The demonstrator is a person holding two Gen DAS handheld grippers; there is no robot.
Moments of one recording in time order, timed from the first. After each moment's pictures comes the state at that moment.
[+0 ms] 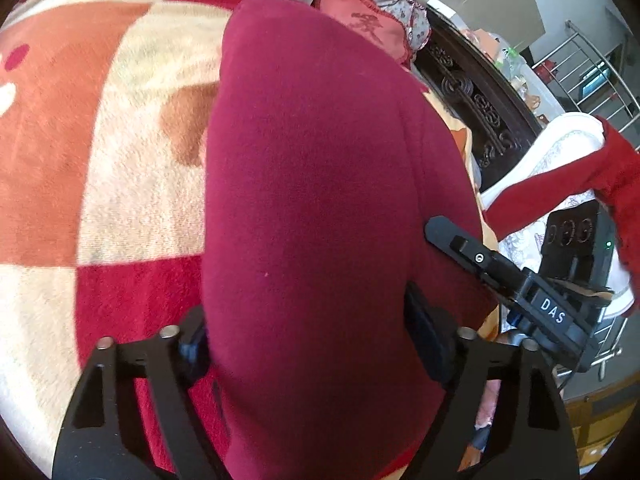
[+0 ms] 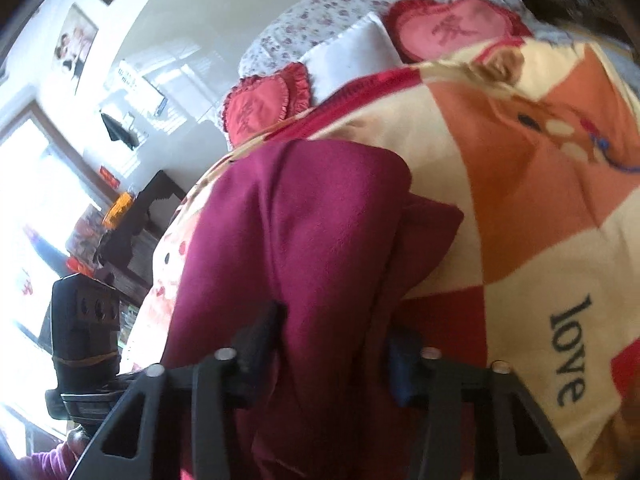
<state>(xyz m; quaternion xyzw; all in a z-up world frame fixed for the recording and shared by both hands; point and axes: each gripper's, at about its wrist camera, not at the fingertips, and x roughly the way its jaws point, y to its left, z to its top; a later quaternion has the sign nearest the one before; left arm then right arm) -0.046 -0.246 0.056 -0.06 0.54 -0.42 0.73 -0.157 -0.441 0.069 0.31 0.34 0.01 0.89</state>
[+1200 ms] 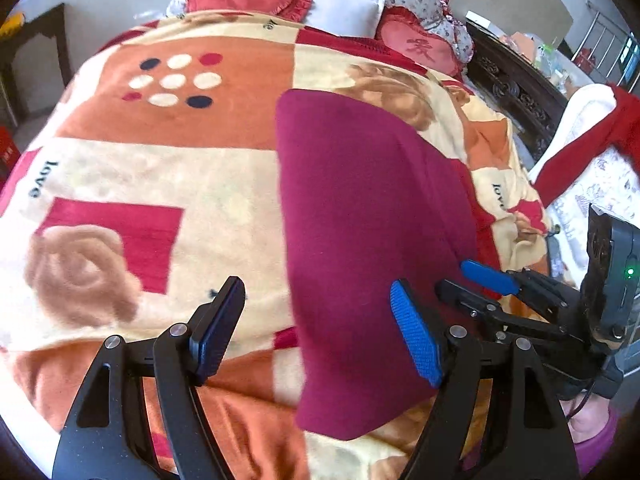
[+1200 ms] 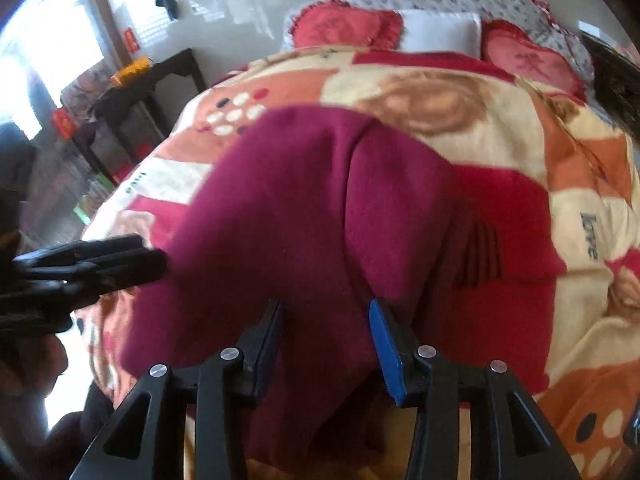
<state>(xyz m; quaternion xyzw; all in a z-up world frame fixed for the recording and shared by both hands) -0.151 -0.070 0.092 0.03 0.49 -0.29 0.82 -0.228 -0.256 0.070 0.10 0.45 0.02 0.89</state>
